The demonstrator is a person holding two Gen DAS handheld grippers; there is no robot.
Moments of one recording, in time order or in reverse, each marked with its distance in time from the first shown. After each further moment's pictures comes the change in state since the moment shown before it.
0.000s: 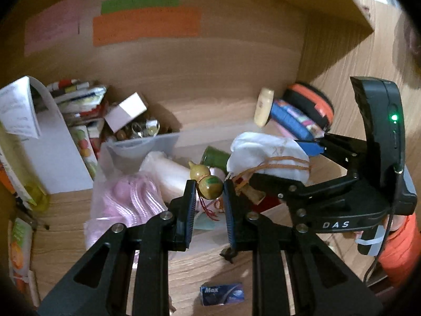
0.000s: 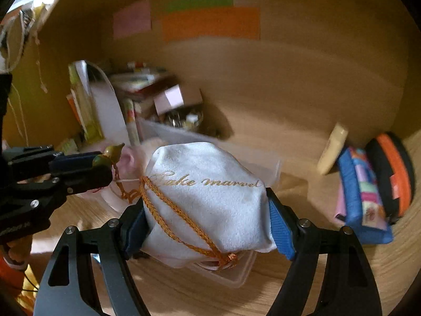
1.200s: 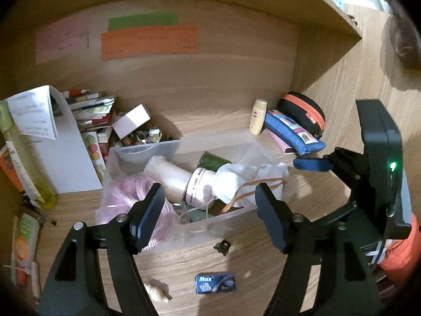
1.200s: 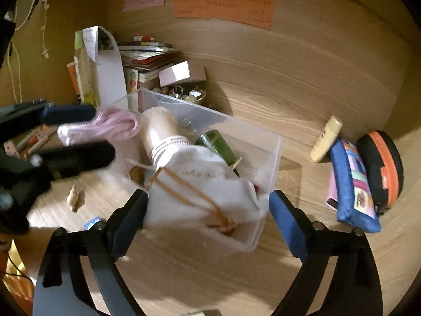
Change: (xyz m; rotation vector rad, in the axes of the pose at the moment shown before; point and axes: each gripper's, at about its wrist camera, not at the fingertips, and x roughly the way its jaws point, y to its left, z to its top) left arm -0.038 -0.012 -0.008 -0.005 -0.079 0.004; right arm -0.020 0.022 -0.023 -0.093 0.042 -0.100
